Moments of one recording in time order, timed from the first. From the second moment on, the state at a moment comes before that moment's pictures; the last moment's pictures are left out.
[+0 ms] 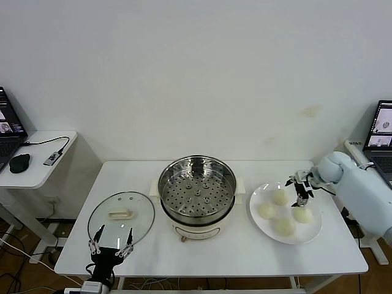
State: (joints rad) left arm 1.70 -1.28 -0.55 -2.03 -0.01 -0.01 -0.14; right arm -0.10 0.85 -0.50 0.87 -0.35 0.07 -1.06
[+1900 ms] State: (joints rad) left arm 1.71 -1.26 -0.55 -2.06 -0.02 -0.03 -0.13; right arm 0.33 0.77 -0.89 1.12 0.01 0.02 -1.04
